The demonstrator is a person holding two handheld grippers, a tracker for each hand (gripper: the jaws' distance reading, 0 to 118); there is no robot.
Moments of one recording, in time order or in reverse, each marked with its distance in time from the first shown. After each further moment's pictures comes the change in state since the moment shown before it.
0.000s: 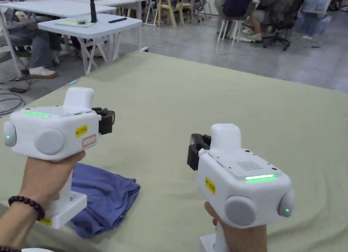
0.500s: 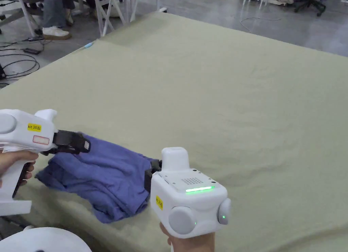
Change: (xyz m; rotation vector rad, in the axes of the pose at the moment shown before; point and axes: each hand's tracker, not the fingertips) left arm -0.279 -0.135 -0.089 -0.655 0.001 0.343; right arm -0.124 -0.133 -0.138 -0.389 0.199 -0.041
